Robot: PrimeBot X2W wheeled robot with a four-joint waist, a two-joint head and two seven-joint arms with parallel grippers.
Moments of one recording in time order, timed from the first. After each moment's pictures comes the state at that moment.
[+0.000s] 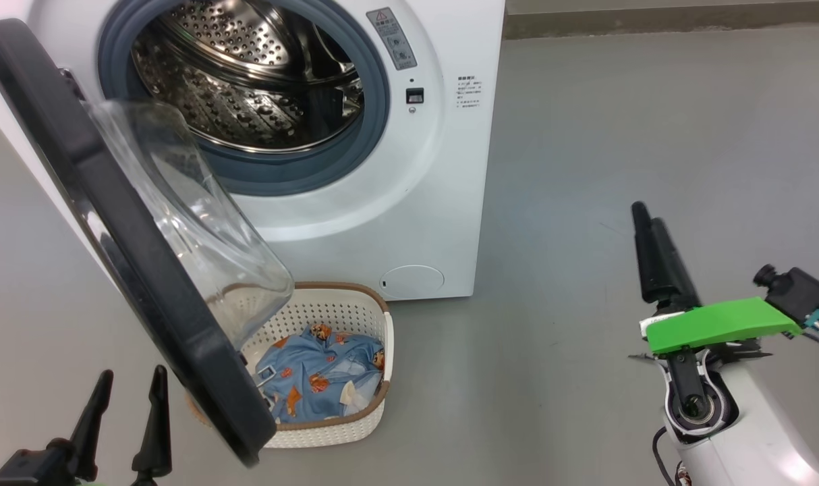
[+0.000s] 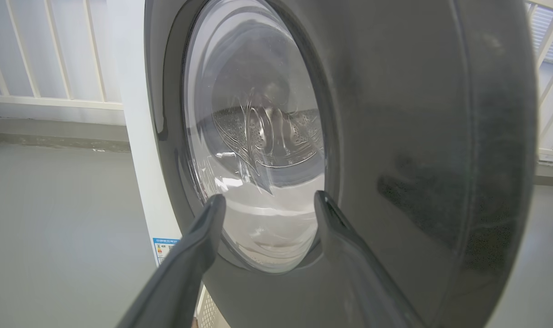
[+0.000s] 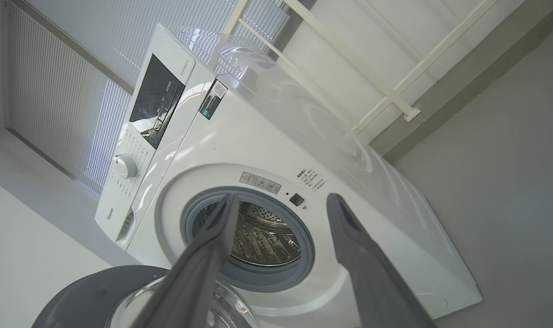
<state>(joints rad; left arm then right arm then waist) 0.00 0.18 -0.04 0.18 -0.39 -0.13 -0.25 -0.41 -0.19 0.22 0.39 1.19 0.12 -0.25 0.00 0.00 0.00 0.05</state>
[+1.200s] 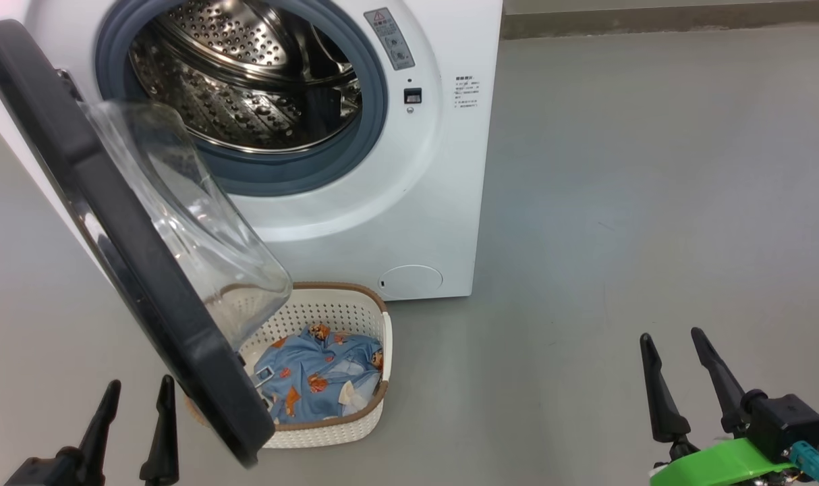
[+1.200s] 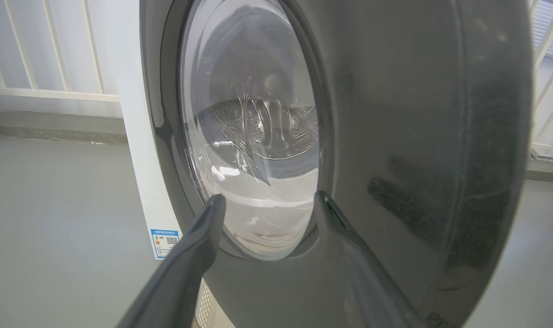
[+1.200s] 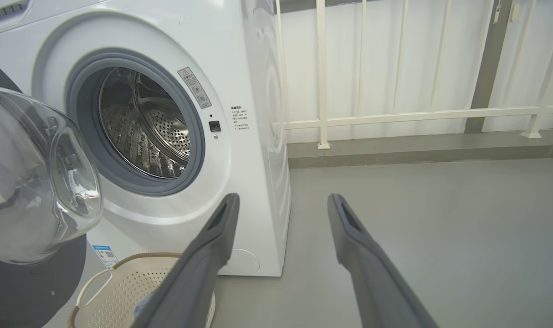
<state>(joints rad) 0.01 0.16 -0.03 0.18 -0.37 -0.13 -0.25 -0.01 -0.05 -0.07 0.10 0.17 0.12 -0.26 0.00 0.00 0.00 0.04</state>
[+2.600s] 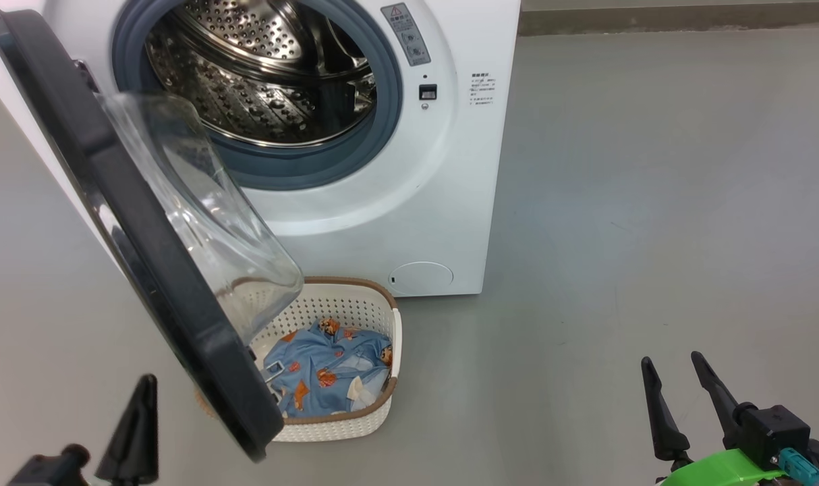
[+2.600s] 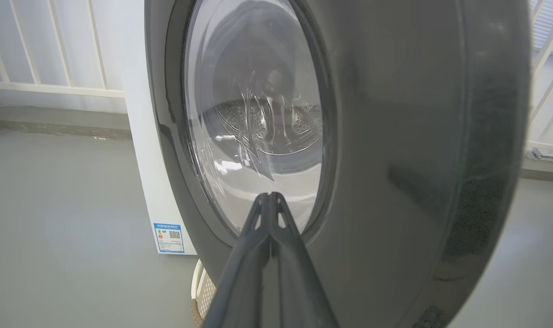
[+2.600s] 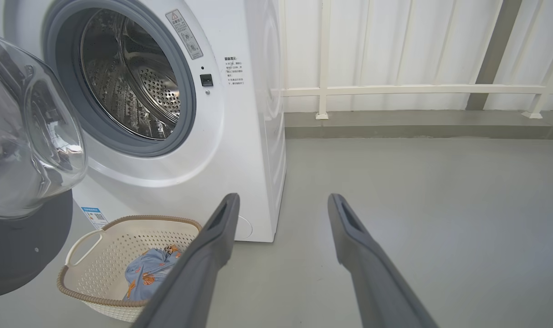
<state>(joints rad) 0.01 0.16 -0.06 0.19 -0.37 -0.13 -0.25 0.00 -0.04 -0.11 0.19 0.10 0.12 -0.26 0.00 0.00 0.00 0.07</state>
